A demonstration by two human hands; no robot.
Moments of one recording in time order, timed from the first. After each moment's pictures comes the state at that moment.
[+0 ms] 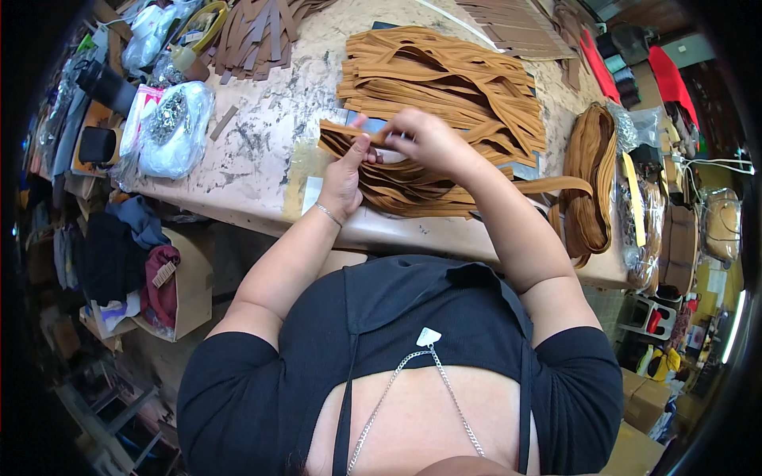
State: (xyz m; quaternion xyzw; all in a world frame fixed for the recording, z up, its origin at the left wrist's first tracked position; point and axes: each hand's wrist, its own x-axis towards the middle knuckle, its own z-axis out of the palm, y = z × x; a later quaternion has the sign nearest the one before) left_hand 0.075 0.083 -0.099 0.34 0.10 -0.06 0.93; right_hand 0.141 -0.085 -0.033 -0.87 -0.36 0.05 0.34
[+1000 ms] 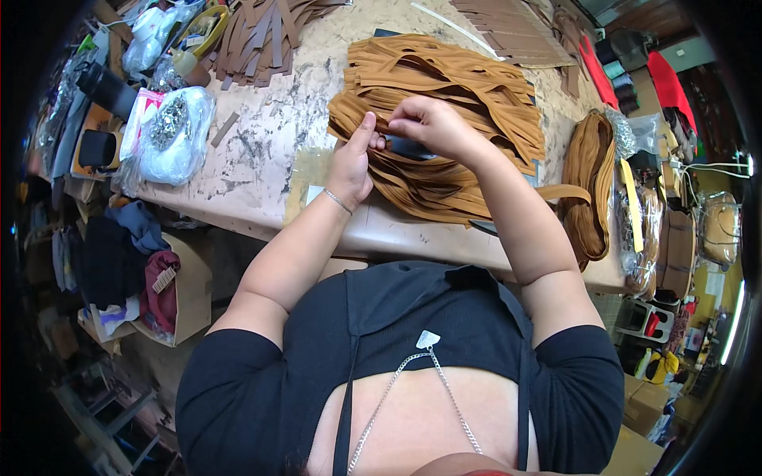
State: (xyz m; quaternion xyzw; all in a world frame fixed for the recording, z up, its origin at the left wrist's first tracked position) left_hand 0.114 0.077 -0.095 0.34 0.09 -0.05 0.94; right_hand 0.171 -0.085 -0.014 -0.87 -0.29 0.10 0.39
